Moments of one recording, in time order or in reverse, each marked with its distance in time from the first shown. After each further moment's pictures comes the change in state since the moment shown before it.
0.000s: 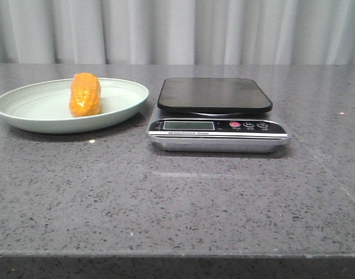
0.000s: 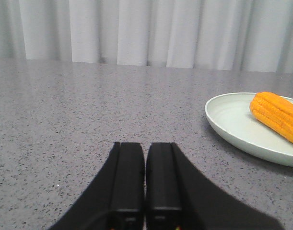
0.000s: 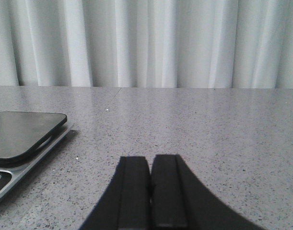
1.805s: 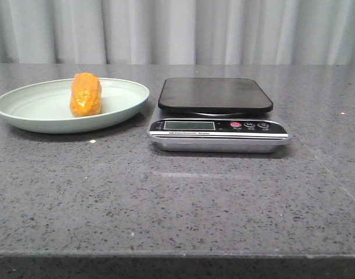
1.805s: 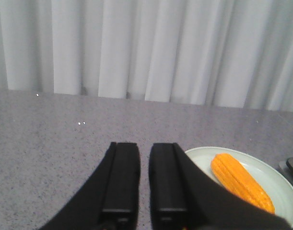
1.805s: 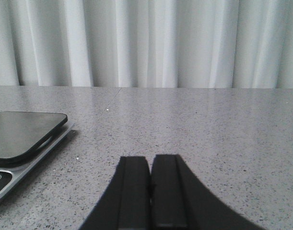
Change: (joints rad) left arm -0.074 0.261 -0.496 -0.050 0.291 0.000; right arm 0.000 0.000 0.000 0.000 0.000 0.000
